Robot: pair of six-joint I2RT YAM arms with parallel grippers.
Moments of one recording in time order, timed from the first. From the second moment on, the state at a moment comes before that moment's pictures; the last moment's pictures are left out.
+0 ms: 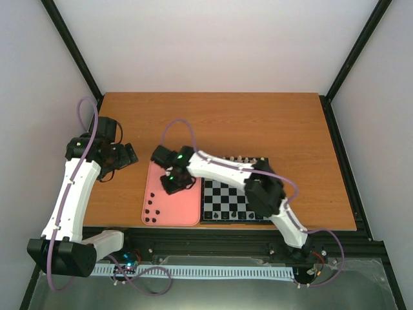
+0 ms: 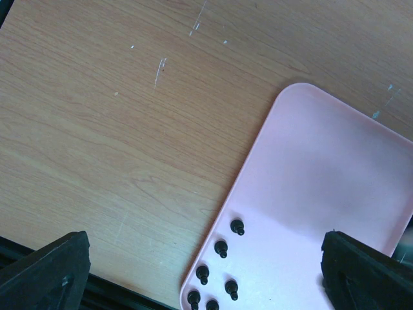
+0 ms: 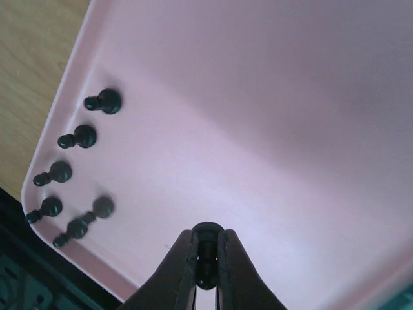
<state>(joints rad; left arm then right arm) -0.05 1.14 1.25 -1.29 -0.13 -0.54 1.11 2.26 1.96 -0.99 -0.14 0.57</state>
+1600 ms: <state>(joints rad) -0.05 1.18 1.24 -1.27 -0.10 -0.54 0.58 1.36 0.80 -0.96 -0.10 0.58</state>
